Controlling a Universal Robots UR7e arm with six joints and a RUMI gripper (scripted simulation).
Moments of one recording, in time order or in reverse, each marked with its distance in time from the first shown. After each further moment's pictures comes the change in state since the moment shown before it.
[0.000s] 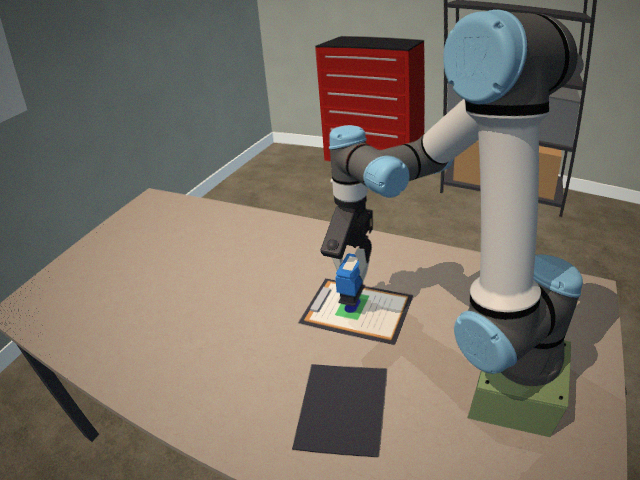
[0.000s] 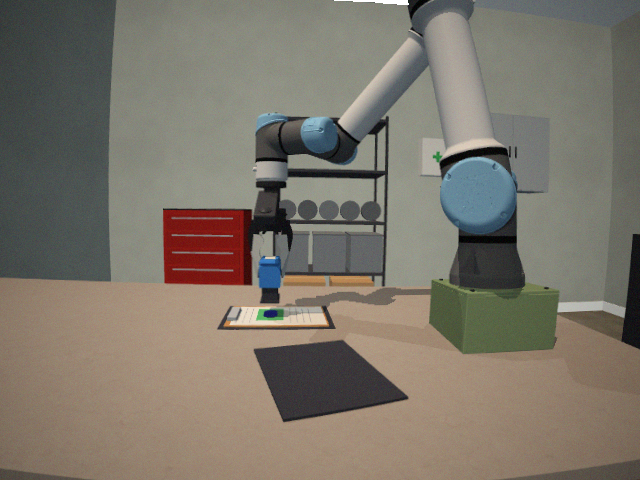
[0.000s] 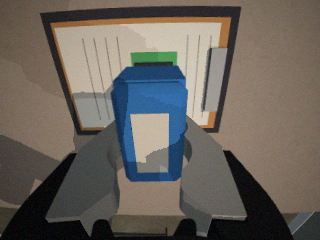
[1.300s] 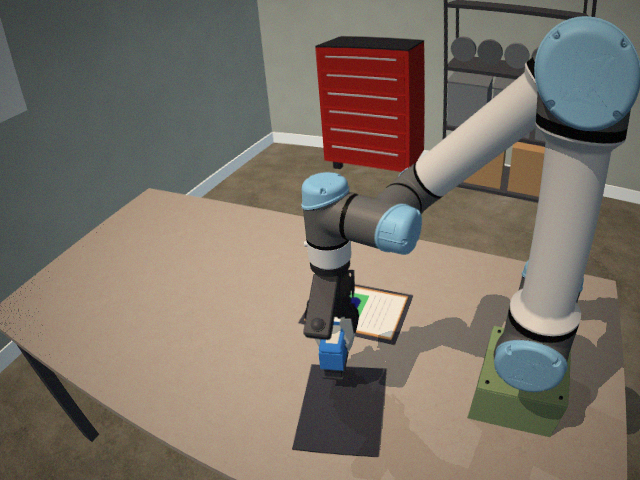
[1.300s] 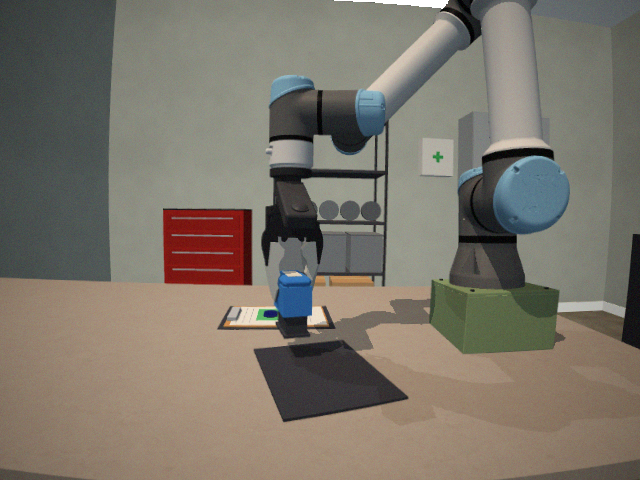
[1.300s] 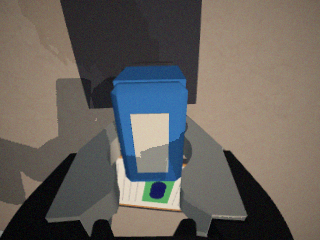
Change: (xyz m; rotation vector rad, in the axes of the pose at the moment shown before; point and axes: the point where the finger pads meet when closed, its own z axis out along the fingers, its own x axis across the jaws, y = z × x) arm -0.046 -0.231 -0.003 0.007 -0.002 -0.204
